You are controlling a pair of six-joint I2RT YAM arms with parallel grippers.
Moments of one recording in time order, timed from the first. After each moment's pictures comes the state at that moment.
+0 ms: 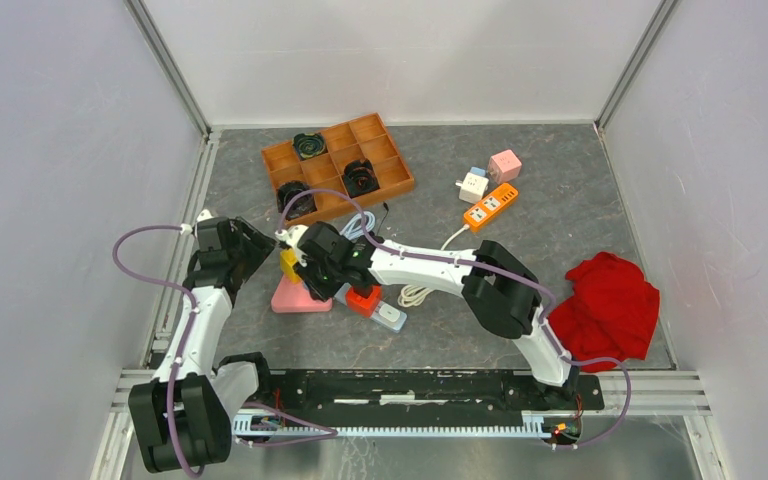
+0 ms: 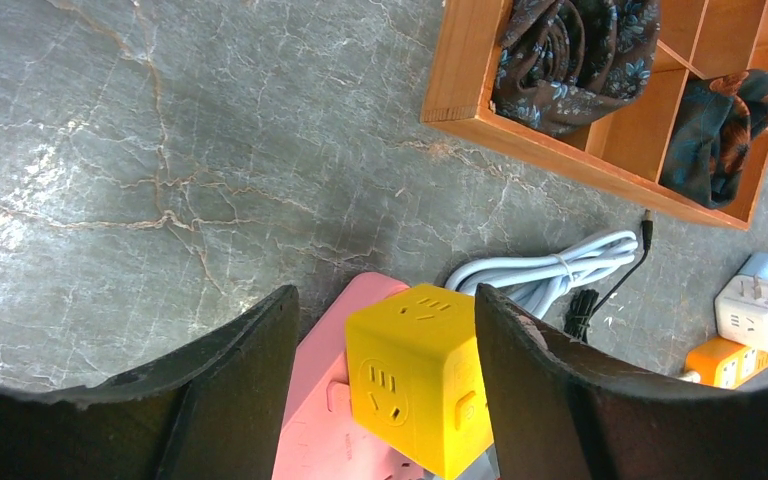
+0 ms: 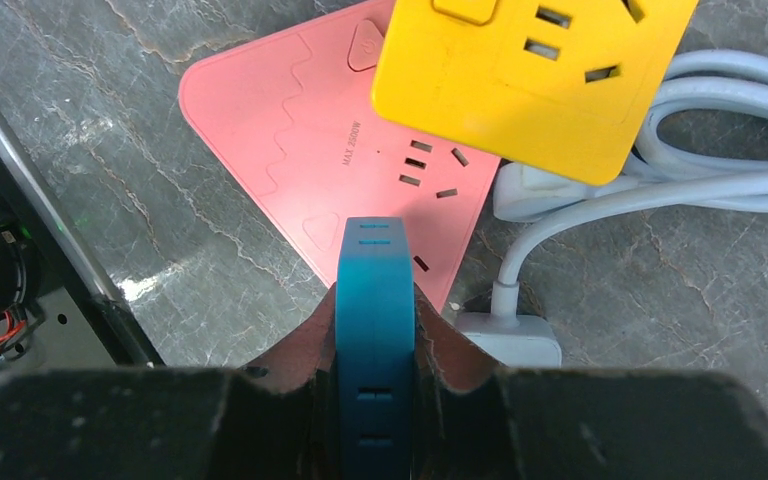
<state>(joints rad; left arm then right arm) 0.15 0.99 0.58 -0.30 0.04 -0.71 1.13 2.15 1.69 -0.41 -0.08 0.20</state>
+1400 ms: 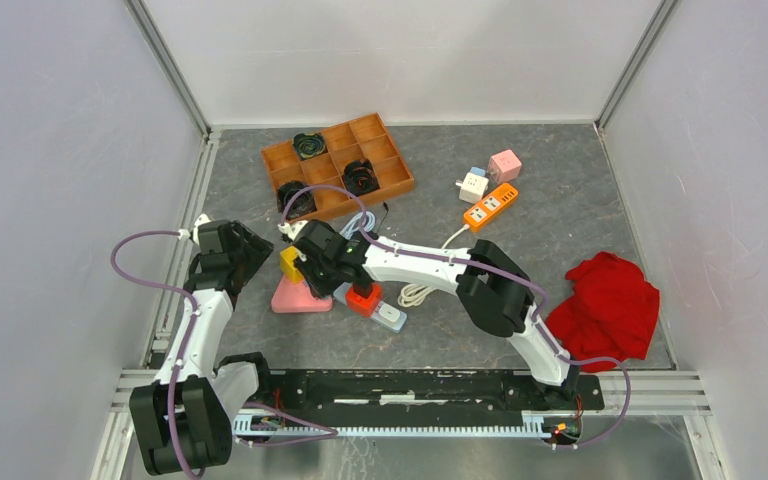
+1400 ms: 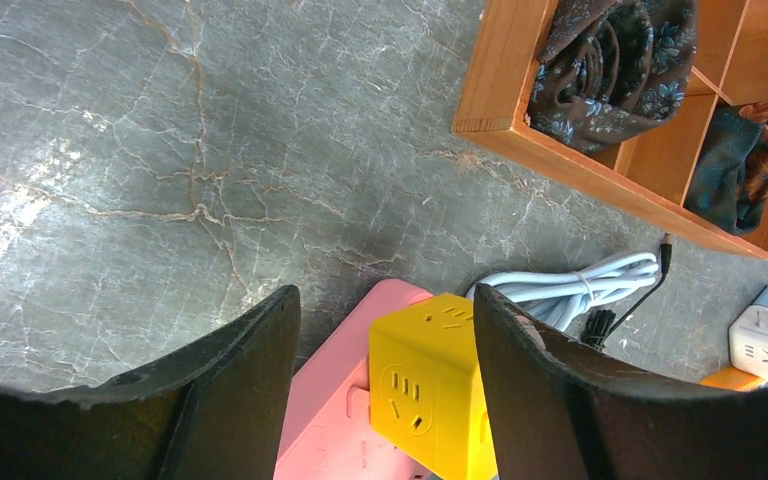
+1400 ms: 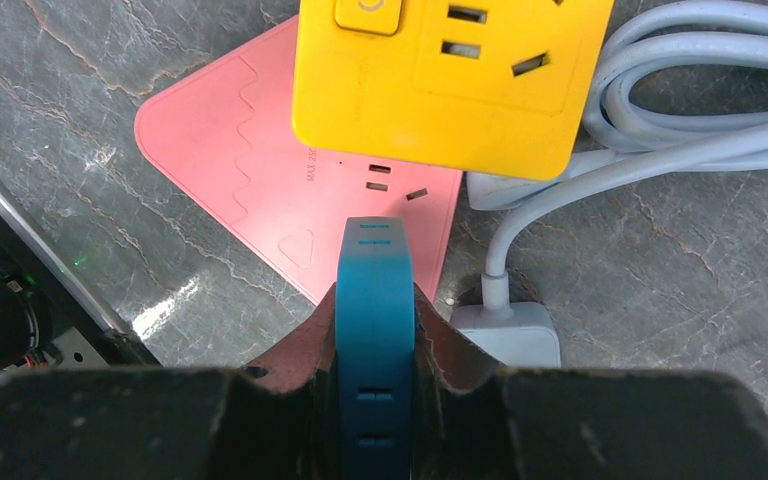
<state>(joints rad) 0.15 0.97 0.55 -0.30 -0.01 -0.74 1.13 2.20 1.78 -0.50 -0.02 0.33</state>
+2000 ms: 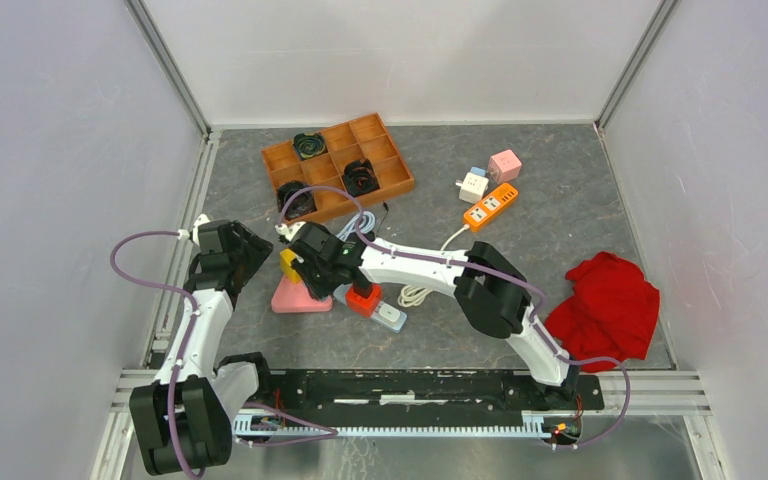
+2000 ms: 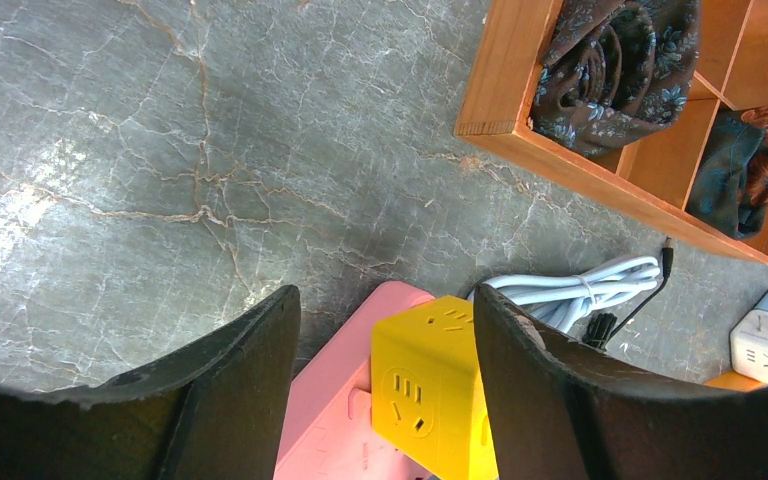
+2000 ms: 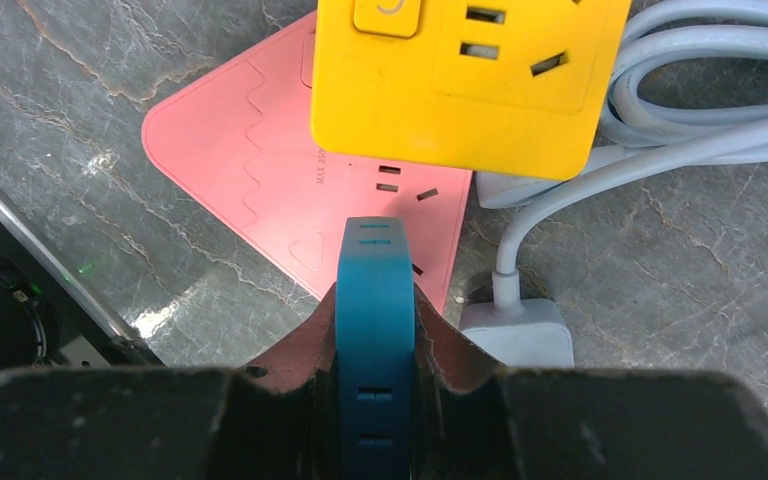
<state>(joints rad) 0.15 0.97 0.55 -0.30 -0.02 -0.74 1.15 2.21 1.82 -0.53 0.01 0.35</state>
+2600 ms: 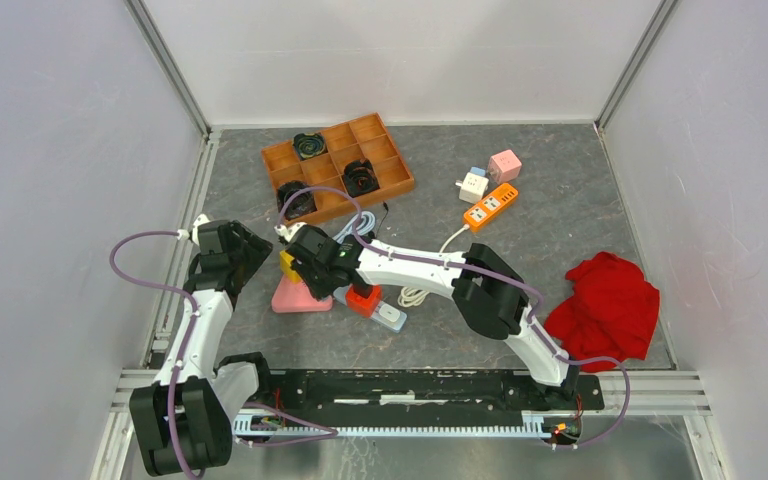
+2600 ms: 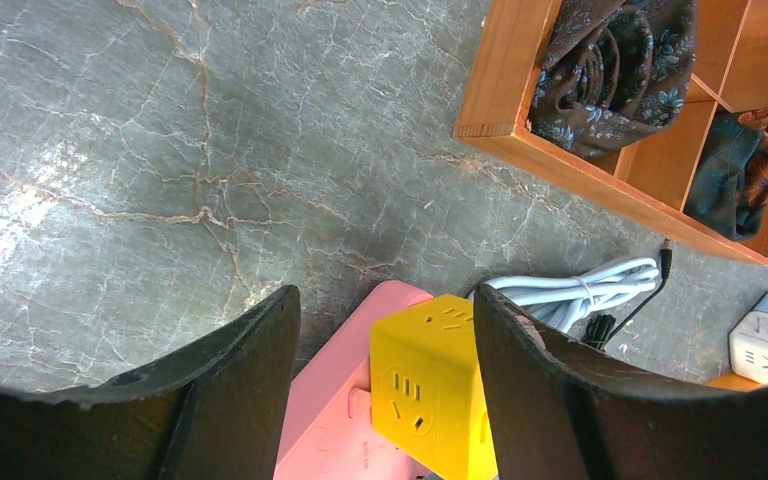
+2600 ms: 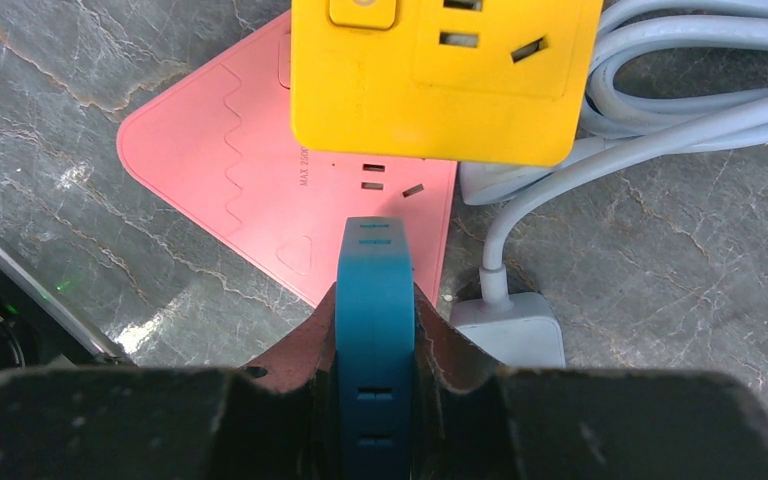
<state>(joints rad) 0.15 0.97 0.55 -0.30 -0.02 -0.74 1.16 2.23 1.84 -0.57 0.08 0.36</state>
